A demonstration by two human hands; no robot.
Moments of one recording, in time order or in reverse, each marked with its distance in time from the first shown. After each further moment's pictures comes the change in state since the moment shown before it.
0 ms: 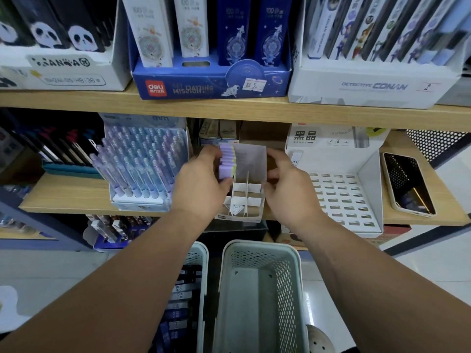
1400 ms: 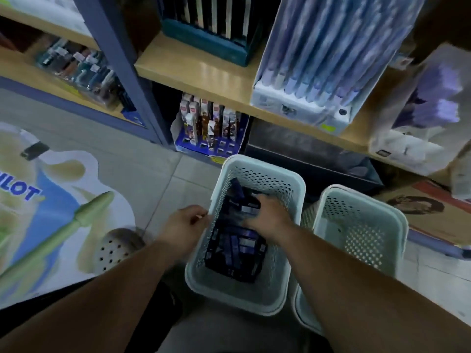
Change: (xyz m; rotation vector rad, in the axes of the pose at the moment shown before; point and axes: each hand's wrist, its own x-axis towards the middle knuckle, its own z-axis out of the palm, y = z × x) left_hand -0.227 -0.280 -0.041 -0.204 -0.413 -0.777; right_hand -0.113 0.009 0.295 -0.245 -0.828 0.225
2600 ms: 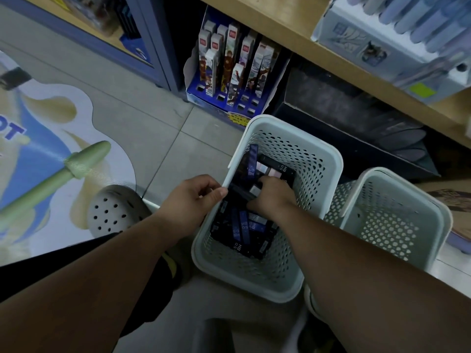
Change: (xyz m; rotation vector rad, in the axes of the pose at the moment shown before) left_hand 0.007 -0.026 0.009 -0.300 -0.039 0.047; right_hand 0.048 0.013 0.052 -0.289 -0.035 0.073
